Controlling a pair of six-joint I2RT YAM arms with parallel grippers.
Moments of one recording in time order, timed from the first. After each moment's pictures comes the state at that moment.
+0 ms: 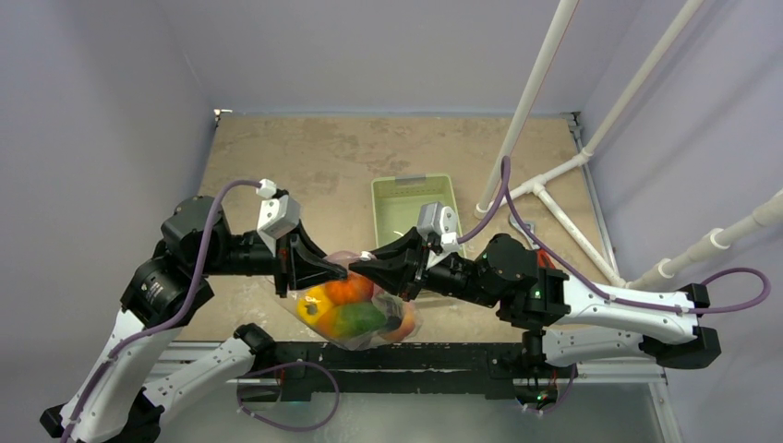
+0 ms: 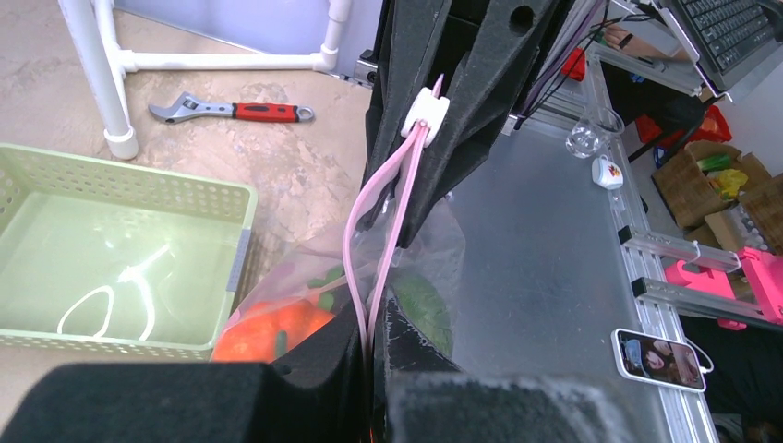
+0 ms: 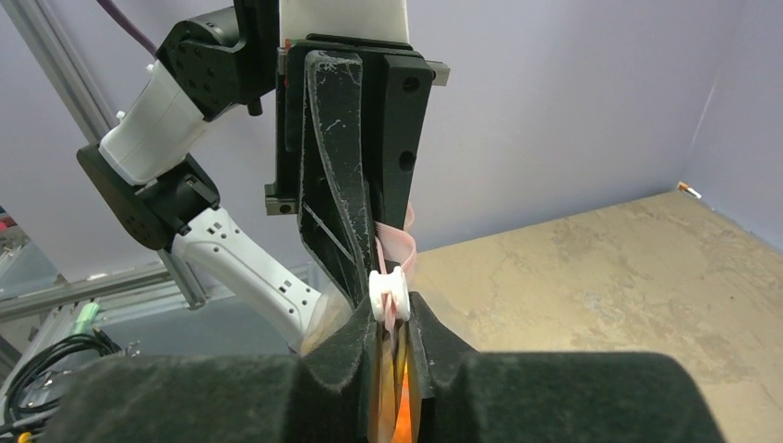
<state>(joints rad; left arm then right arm) -0.65 0.74 1.25 -0.70 0.83 -0.16 1.41 1.01 1.08 0.13 0.09 0.11</state>
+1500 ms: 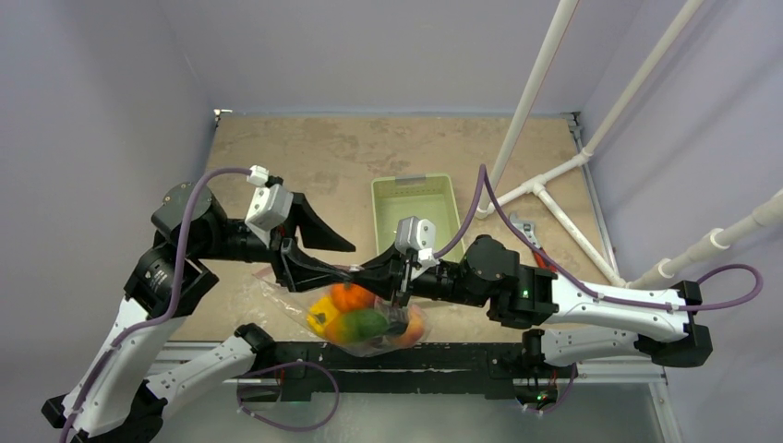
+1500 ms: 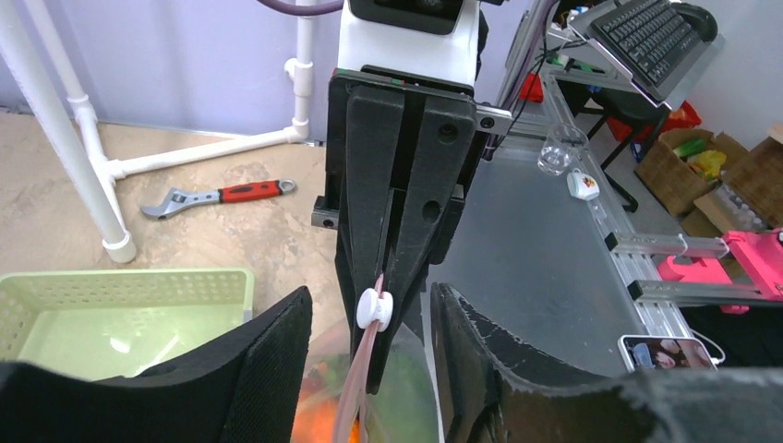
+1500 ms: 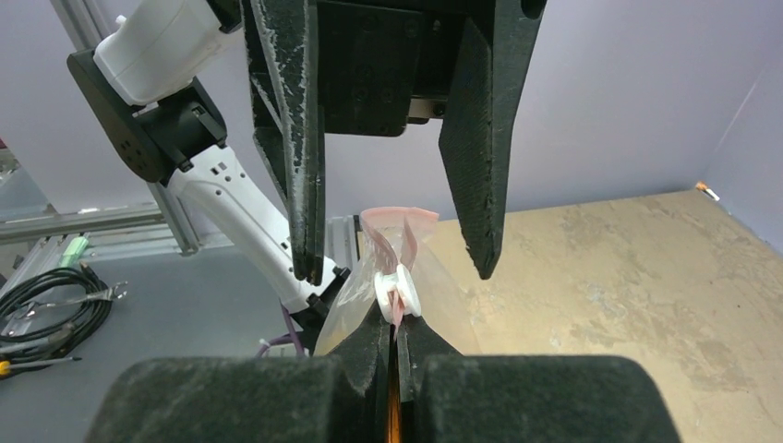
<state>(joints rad) -0.65 0.80 1.32 -0.51 0.95 -0.17 1.41 1.05 1.08 0.09 0.01 0.03</state>
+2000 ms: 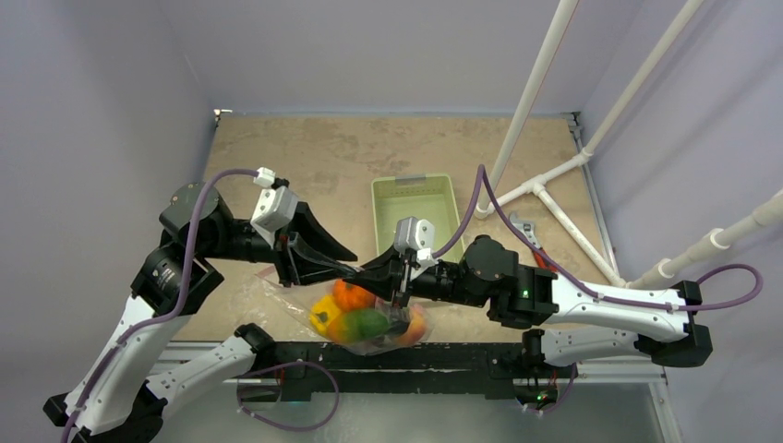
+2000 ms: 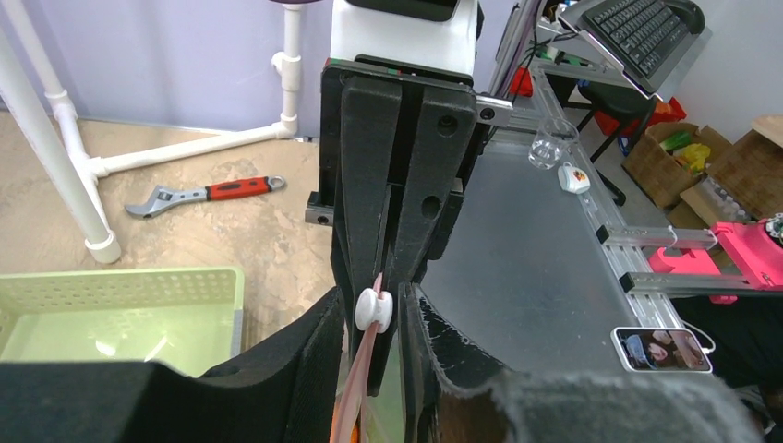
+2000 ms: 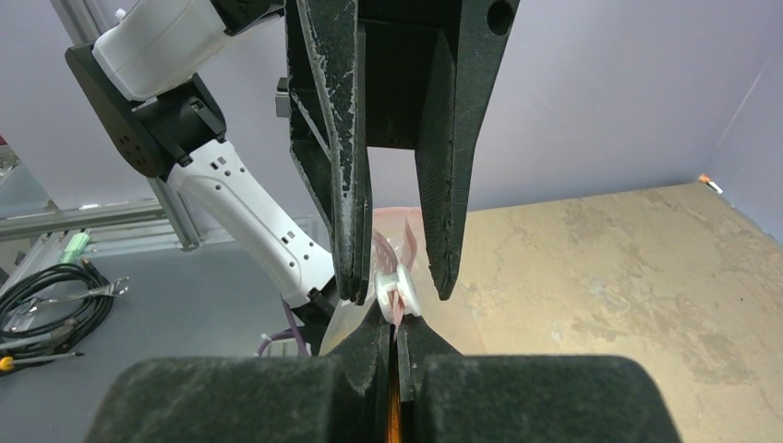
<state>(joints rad) -0.65 0.80 1.28 -0.48 0.98 -0.17 1.41 1.05 1.08 0.08 0.01 0.03</state>
